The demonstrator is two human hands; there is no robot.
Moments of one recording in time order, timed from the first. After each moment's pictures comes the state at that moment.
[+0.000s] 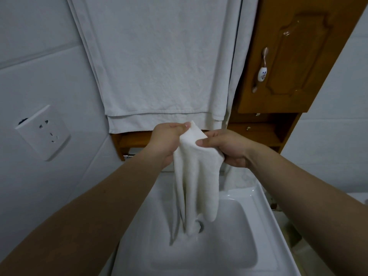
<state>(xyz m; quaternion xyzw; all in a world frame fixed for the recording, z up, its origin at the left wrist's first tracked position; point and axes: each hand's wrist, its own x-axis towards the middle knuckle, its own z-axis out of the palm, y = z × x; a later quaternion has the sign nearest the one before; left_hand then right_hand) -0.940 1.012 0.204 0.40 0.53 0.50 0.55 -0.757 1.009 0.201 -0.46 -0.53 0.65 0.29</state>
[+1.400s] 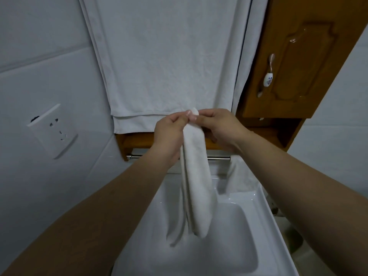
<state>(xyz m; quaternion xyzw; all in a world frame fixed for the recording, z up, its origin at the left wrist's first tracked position) -0.941 1.006 0.214 0.42 0.45 0.58 0.53 -0.796 1.019 0.237 -0.41 -0.61 0.54 0.42</state>
